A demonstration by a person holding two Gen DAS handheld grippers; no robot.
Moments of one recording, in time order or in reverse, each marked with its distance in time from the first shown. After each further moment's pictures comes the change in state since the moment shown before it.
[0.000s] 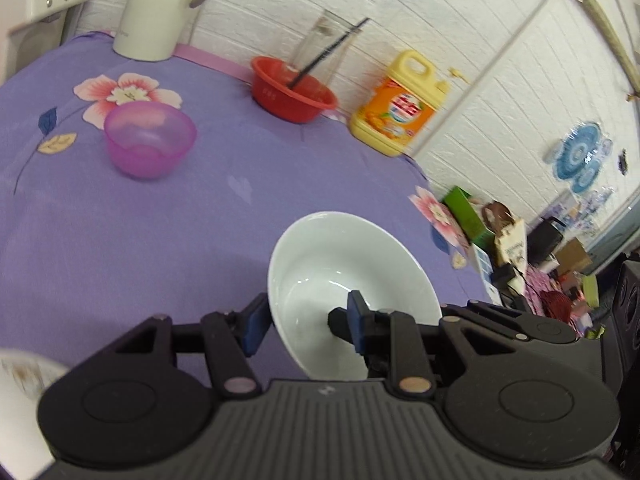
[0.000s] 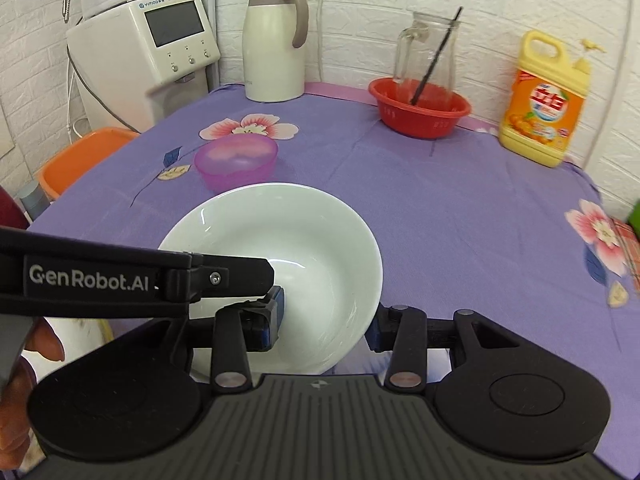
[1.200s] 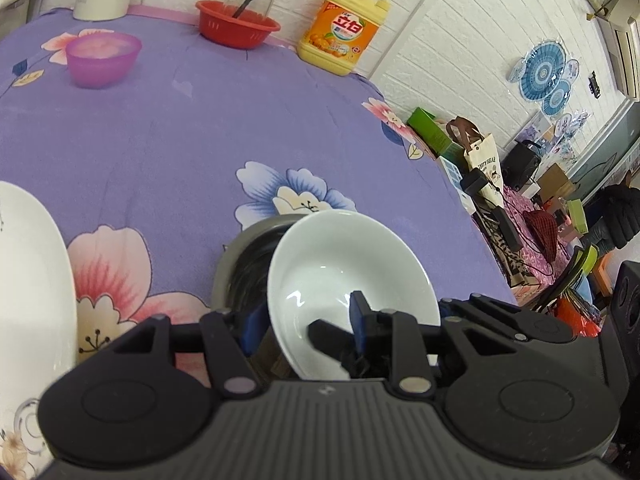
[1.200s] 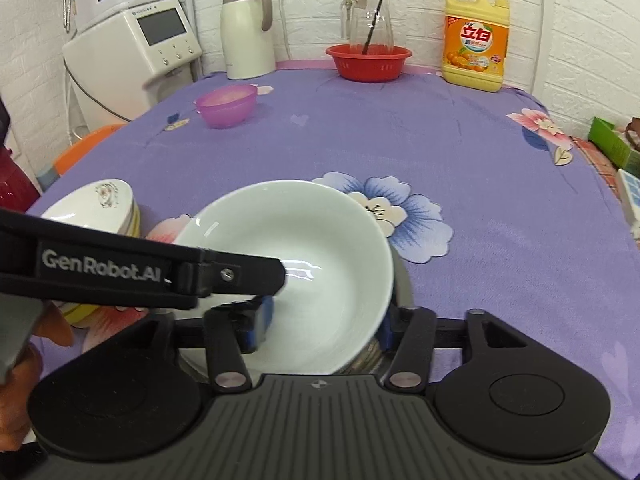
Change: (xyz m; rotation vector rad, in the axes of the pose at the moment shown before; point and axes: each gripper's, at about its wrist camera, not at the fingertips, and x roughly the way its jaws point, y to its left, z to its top) left arm -0.005 -0.046 -0.100 0.122 0.116 -0.033; right arm -0.067 -0.013 -0.126 0.138 -0.034 0.002
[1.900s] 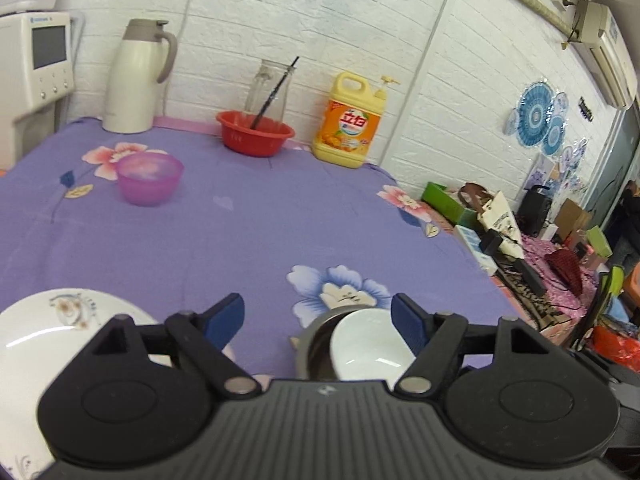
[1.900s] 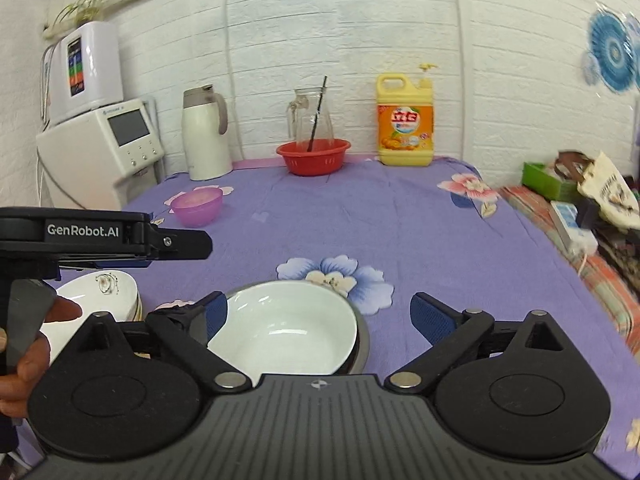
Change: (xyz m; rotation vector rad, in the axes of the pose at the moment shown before) left arm -0.065 0.007 0.000 0.129 -0.282 0.117; right arm -0.068 0.010 -0.023 0.127 -0.294 -0.158
